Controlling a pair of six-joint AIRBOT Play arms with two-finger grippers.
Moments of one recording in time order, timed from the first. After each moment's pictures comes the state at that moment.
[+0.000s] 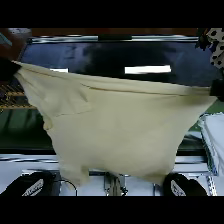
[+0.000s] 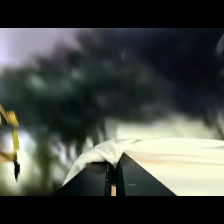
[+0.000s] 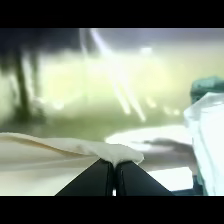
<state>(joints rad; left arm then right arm) -0.06 -1.00 1.54 1.35 -1.28 -1.54 -0.02 -0.99 1.57 -1.67 1.63 1.59</state>
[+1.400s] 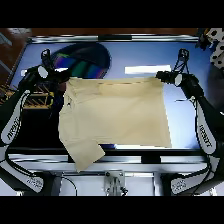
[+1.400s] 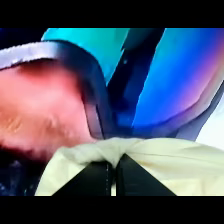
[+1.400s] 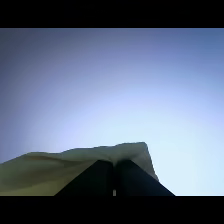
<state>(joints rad) -0.05 -1.81 1.62 1.31 -0.71 -1.65 -0.01 -1.69 1.41 -1.47 0.47 1.69</state>
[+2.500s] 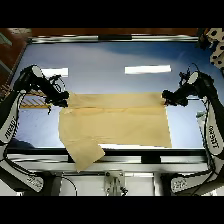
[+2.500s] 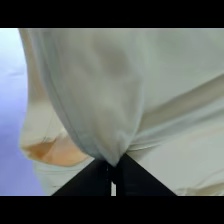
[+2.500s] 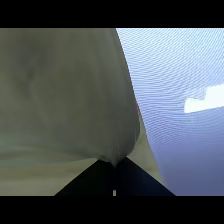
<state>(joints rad) 0.00 -1.82 1.62 1.25 -1.53 -1.52 -0.13 -1.67 1.41 -1.37 1.24 1.66</state>
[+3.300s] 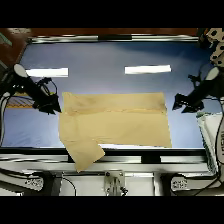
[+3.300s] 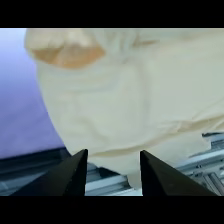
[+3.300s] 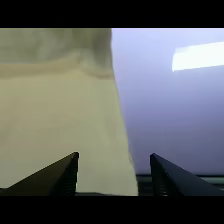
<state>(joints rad) 0.11 -1.59 1.42 1.20 -1.71 -1.49 -0.28 -1.54 1.43 -1.39 1.58 1.47</state>
